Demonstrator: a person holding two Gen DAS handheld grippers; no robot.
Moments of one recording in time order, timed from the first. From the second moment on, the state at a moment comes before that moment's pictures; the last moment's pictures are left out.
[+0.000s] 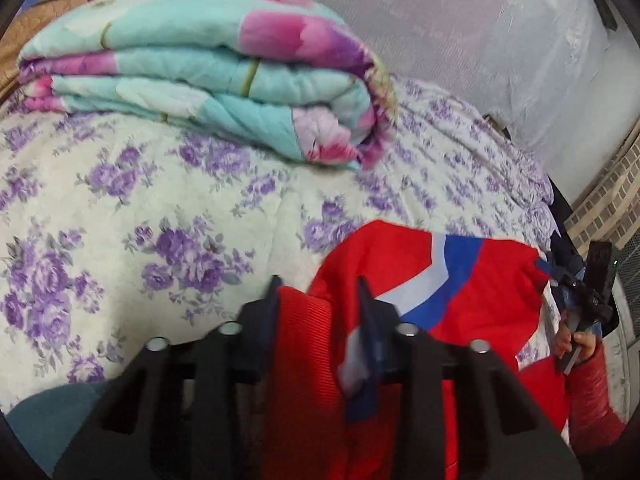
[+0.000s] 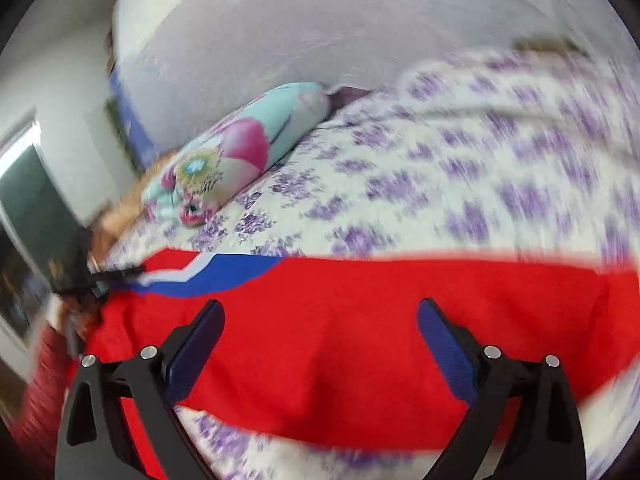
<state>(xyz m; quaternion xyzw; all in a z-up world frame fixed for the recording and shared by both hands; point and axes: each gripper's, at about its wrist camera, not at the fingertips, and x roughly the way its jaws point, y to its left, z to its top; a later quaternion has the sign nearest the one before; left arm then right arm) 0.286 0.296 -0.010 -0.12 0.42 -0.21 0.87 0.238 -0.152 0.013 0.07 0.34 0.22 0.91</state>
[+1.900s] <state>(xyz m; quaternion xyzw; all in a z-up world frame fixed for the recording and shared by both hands) 0.057 0.308 0.005 -0.29 0.40 -0.13 0.86 -0.005 -0.094 -0.022 -0.16 0.33 0.25 0.89</state>
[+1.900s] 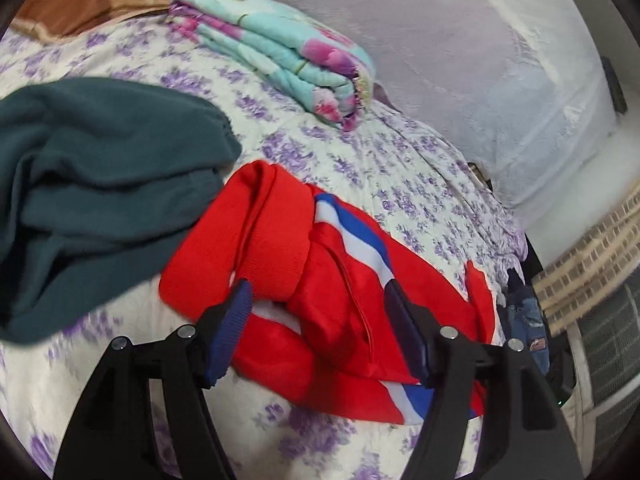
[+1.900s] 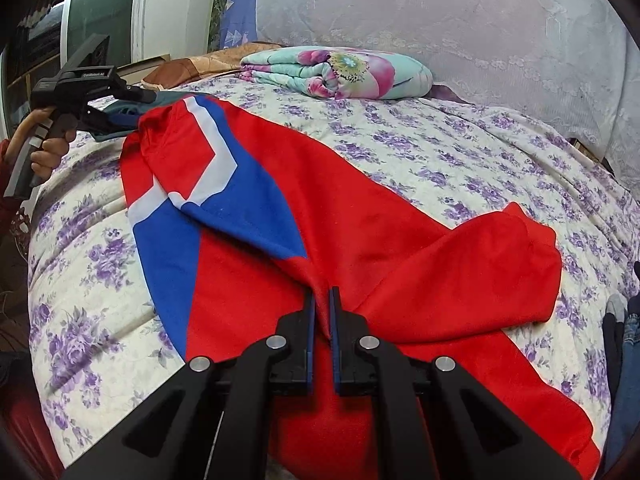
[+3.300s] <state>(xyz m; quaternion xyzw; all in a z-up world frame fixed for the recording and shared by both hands) 0.050 0.112 -0.023 0.12 0.40 -0.14 0.90 -0.022 -0.121 -0.007 -0.04 0.39 0.29 0.87</state>
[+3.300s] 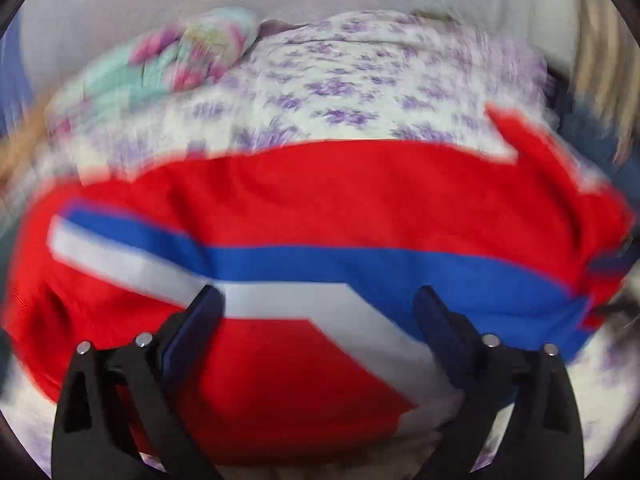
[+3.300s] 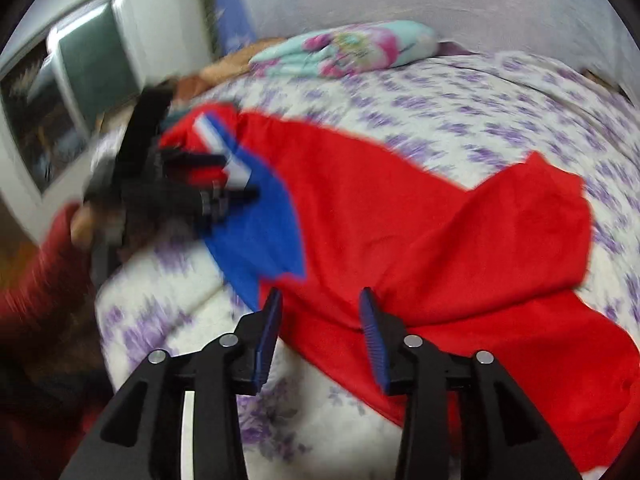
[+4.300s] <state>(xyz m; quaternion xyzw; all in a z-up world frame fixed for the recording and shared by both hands) 0.048 0.109 -0.026 0.11 0.40 -0.14 0.90 -0.077 -0.283 -0.001 0.22 0.35 0.03 0.91</state>
